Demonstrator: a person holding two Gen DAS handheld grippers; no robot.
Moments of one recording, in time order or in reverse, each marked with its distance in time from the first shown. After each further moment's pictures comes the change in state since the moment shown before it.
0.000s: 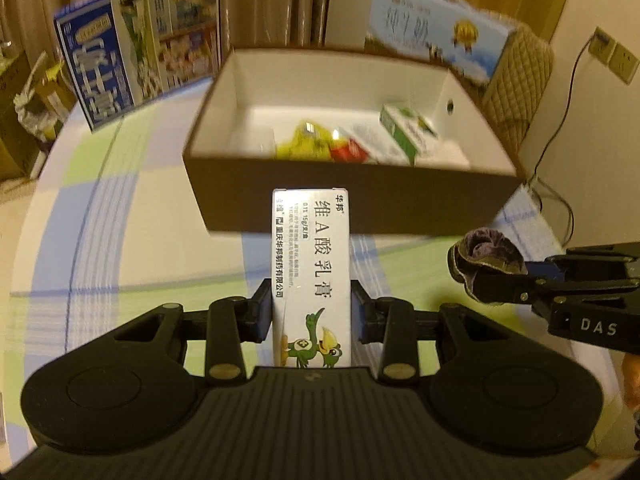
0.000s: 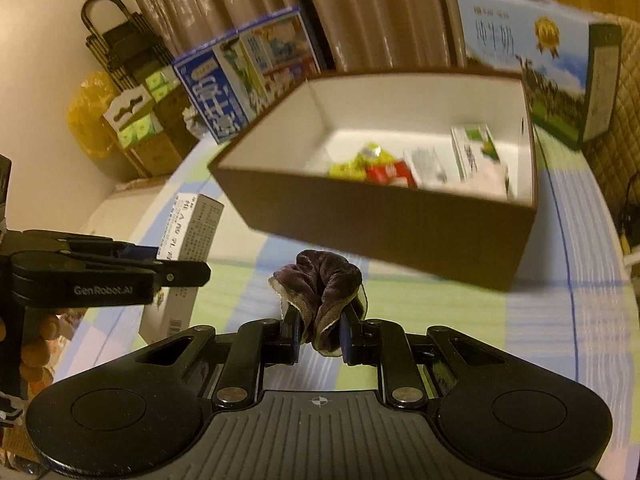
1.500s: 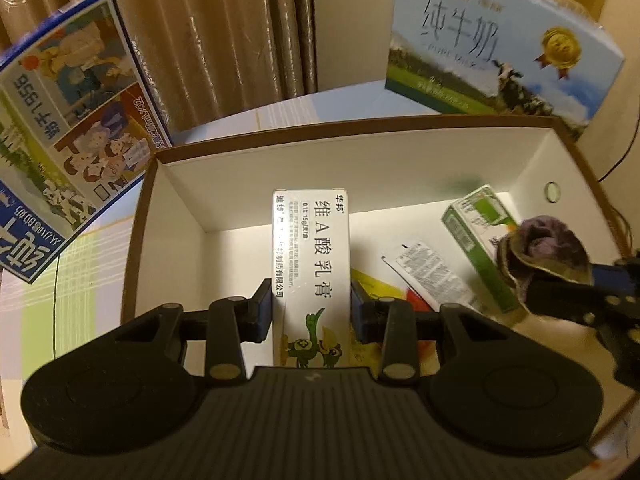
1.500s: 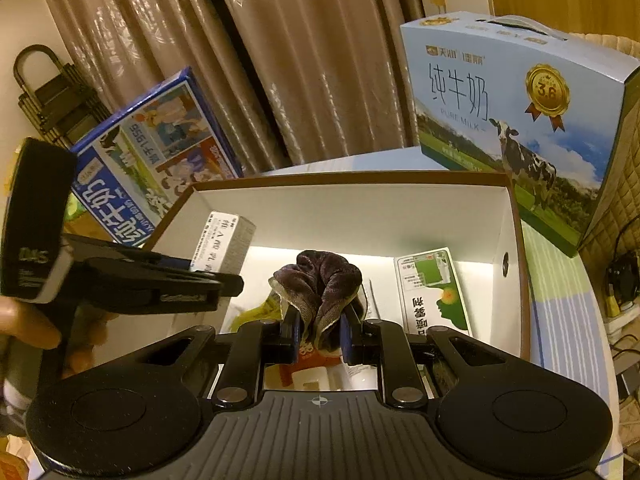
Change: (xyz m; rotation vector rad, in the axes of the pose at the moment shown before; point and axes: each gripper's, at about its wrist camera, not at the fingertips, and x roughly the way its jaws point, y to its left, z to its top) left arm 0.195 0.005 0.191 0.152 0.091 0.054; right arm 0.103 -0.095 0.146 0.109 -0.065 -0.112
